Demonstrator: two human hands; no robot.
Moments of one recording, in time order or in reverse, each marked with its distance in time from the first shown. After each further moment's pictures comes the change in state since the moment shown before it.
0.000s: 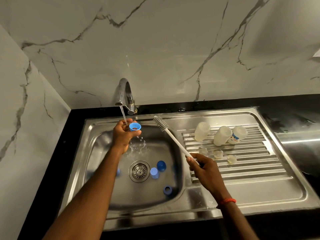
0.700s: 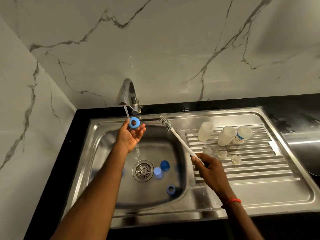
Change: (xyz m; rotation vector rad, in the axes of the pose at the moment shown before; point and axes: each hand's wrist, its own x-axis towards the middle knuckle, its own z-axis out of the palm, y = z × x) left_hand -0.013 0.026 0.007 -0.562 -0.048 -0.533; right_hand 0.003 0.010 -0.001 0.022 -0.005 0.025
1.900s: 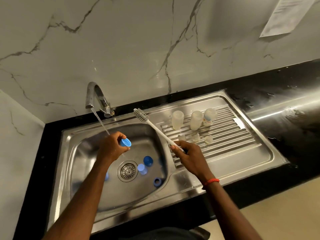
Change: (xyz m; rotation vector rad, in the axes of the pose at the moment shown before) left_hand -0.039 -0.029 -0.009 1.686 -0.139 0.692; right_hand -0.024 -0.005 -0.013 0.028 0.103 -0.089
